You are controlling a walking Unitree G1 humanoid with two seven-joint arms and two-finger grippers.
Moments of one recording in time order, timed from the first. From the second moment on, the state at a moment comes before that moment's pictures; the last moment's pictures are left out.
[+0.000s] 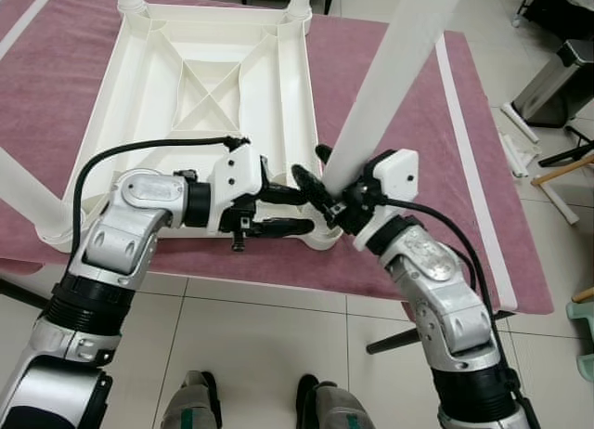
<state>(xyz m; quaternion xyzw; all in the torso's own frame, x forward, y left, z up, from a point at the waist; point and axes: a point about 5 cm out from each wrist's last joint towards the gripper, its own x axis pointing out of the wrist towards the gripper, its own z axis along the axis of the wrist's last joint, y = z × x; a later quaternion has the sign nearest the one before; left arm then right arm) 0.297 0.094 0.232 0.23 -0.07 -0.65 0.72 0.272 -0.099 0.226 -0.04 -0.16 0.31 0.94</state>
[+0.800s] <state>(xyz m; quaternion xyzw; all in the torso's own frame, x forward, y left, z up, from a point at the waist) 0.299 0.094 0.226 0.24 -0.05 -0.65 0.72 0.272 -0.099 0.216 -0.08 -0.15 0.32 0.93</state>
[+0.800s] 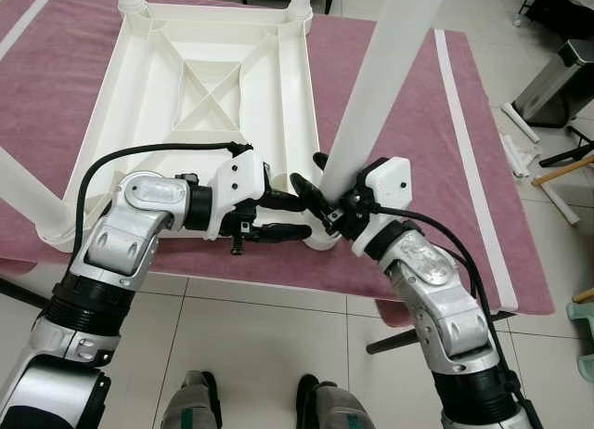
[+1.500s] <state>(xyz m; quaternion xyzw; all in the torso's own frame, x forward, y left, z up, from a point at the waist) 0.325 0.113 0.198 0.33 0.04 -0.61 0.72 0.278 -0.108 0.209 -0.10 -0.13 0.29 0.94</state>
